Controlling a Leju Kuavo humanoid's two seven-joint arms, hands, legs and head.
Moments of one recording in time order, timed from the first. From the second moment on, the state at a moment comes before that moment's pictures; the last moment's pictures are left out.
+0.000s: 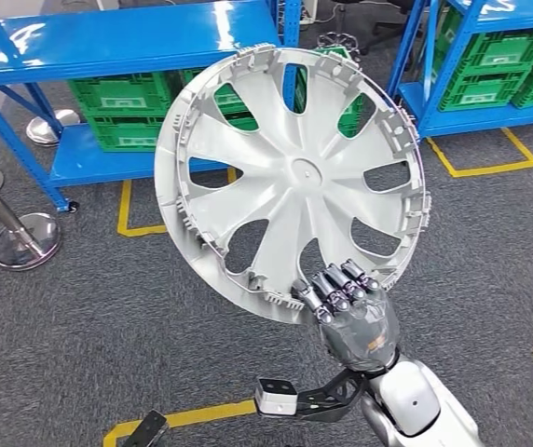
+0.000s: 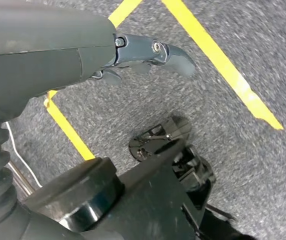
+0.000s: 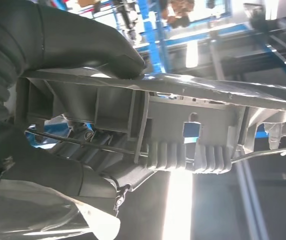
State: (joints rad) left arm -0.05 -0.05 -0.03 -0.32 -0.33 0.12 -0.37; right arm -0.16 -0.14 0.70 -1.74 1.50 -0.68 -0.08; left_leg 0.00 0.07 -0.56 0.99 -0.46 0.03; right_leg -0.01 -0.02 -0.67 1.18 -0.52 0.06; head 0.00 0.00
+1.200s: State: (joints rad) left arm -0.06 -0.05 -0.03 -0.31 -0.34 0.11 -0.37; right arm -0.16 -0.14 0.69 -1.75 1.53 -0.68 -0.04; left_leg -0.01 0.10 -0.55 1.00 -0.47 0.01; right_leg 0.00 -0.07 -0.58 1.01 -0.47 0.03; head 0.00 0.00
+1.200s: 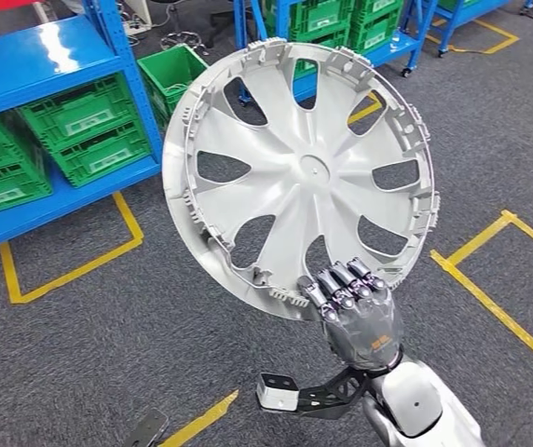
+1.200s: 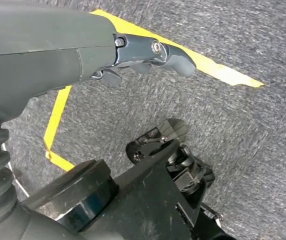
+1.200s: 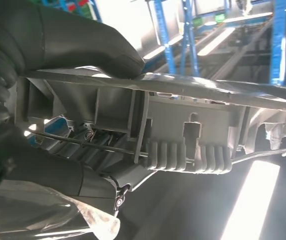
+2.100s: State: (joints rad) left arm -0.05 -0.05 -0.03 -0.31 -0.34 0.10 -0.38; right arm -0.16 -0.14 0.69 -1.74 1.52 -0.68 -0.03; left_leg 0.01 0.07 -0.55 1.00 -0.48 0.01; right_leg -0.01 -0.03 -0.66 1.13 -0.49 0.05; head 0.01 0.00
